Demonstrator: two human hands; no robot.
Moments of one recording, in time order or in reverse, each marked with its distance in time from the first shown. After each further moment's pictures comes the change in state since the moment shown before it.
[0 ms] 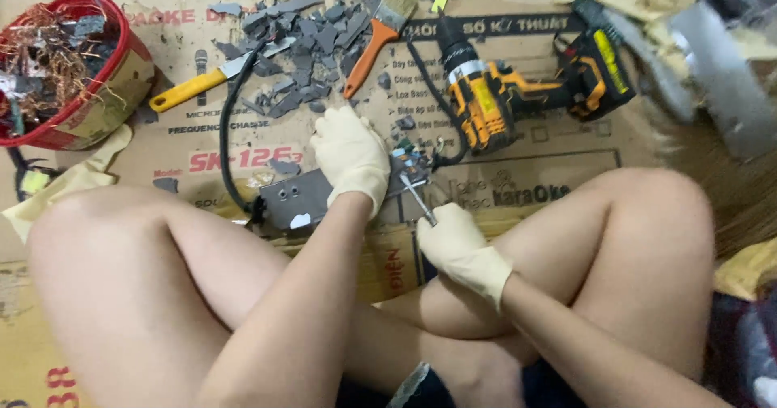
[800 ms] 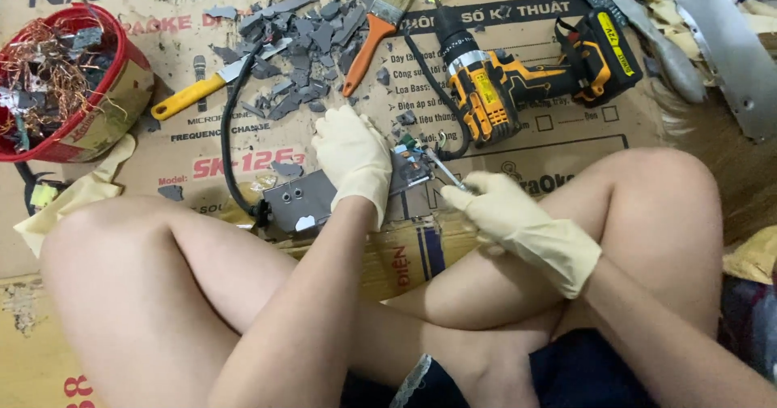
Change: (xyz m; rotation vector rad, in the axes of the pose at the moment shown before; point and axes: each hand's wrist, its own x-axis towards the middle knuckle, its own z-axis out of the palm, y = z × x) left_hand 0.004 -0.003 0.014 -0.010 0.092 0.025; right_hand -0.051 -0.027 -0.098 0.436 -0.187 -0.025
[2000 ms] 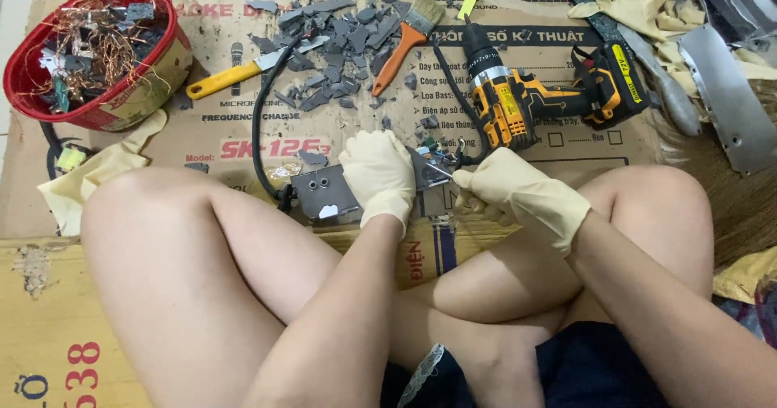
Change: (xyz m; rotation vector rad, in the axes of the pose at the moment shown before) left_hand -0.031 -0.012 0.018 -0.082 0.346 0.039; right_hand 0.036 -0.029 0.011 -0.244 0.046 0.087
